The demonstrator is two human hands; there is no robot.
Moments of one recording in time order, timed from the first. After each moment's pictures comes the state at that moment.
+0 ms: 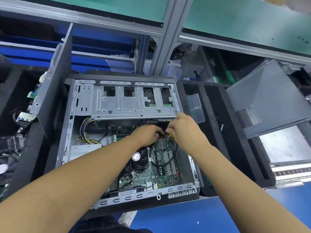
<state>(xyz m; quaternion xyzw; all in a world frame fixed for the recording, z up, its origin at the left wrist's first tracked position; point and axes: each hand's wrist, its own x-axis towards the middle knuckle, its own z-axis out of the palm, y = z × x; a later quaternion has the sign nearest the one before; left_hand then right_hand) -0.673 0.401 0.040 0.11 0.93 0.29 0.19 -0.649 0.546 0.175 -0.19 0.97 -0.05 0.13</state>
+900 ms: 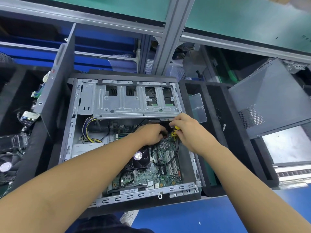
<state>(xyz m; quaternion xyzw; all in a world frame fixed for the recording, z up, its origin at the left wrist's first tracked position) -0.676 0.405 0.047 0.15 0.93 0.26 0.21 -0.650 0.564 0.176 -0.26 0.95 -0.09 0.15</state>
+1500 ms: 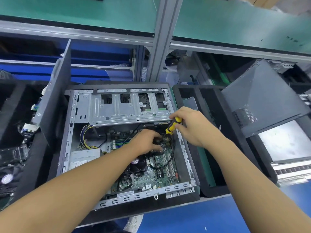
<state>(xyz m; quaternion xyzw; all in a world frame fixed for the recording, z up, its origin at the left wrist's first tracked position) -0.660 0.405 0.044 0.12 0.93 0.29 0.20 -0.656 0.577 0.216 -0.22 0.96 -0.16 0.11</state>
